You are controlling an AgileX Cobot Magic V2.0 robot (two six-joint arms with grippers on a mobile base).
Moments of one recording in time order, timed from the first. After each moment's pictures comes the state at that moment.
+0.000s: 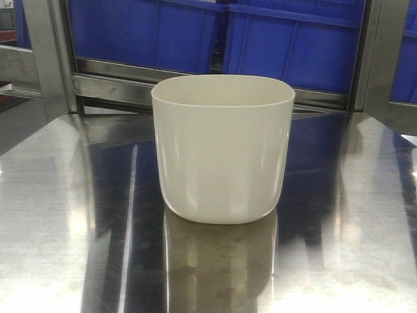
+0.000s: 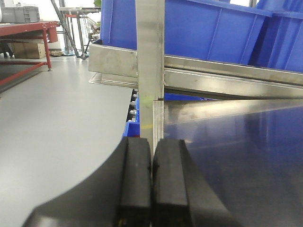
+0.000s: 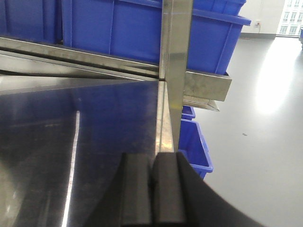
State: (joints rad) left arm -0.08 -0.01 0.01 -0.02 0.09 0.02; right arm -0.01 -0.01 0.03 0.05 0.11 -0.03
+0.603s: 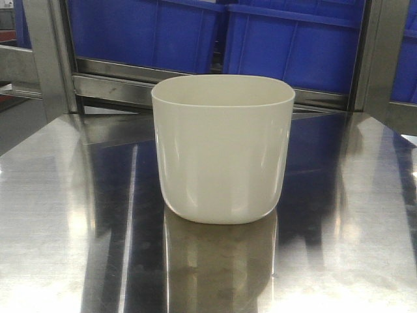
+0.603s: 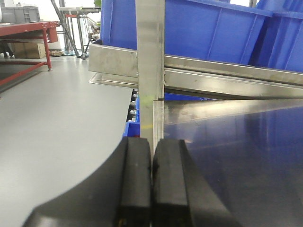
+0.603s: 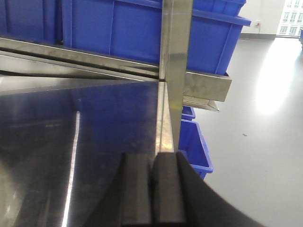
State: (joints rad) left arm -0.08 -0.01 0.01 -0.02 0.09 0.02; right arm -0.01 -0.01 0.03 0.05 0.11 -0.03
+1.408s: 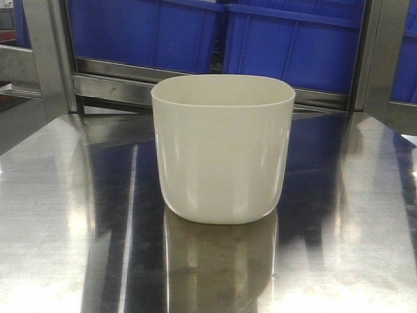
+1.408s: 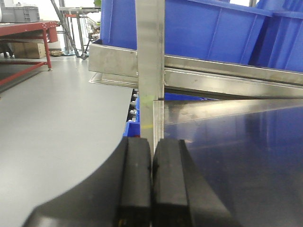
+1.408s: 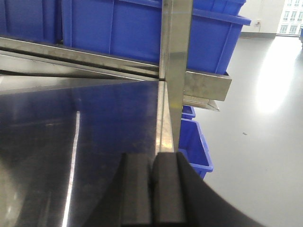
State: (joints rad) left arm -0.08 -0.01 0.01 -0.02 0.09 0.02; right arm -0.01 -0.01 0.00 0.05 0.15 -0.03
